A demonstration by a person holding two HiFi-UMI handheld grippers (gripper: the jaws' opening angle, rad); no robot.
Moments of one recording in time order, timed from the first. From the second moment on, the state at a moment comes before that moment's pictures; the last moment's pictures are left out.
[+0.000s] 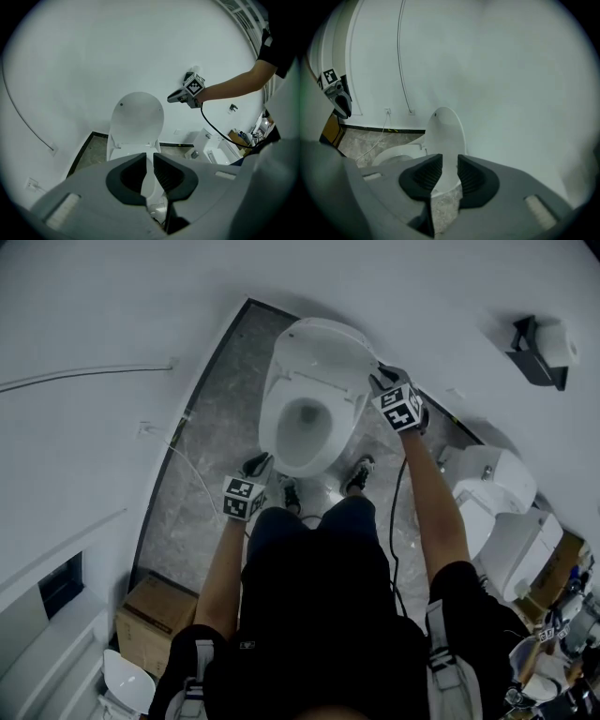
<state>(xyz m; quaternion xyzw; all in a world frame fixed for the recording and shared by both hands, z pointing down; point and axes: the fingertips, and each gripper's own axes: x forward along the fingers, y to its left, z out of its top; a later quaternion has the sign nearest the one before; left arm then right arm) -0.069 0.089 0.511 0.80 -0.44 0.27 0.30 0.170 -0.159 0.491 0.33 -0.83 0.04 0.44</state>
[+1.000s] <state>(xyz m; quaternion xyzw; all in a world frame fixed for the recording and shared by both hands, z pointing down) -0.085 0.100 0.523 0.76 -0.49 0.26 0.34 0.153 -0.222 0.540 0.30 -0.83 0.05 0.48</state>
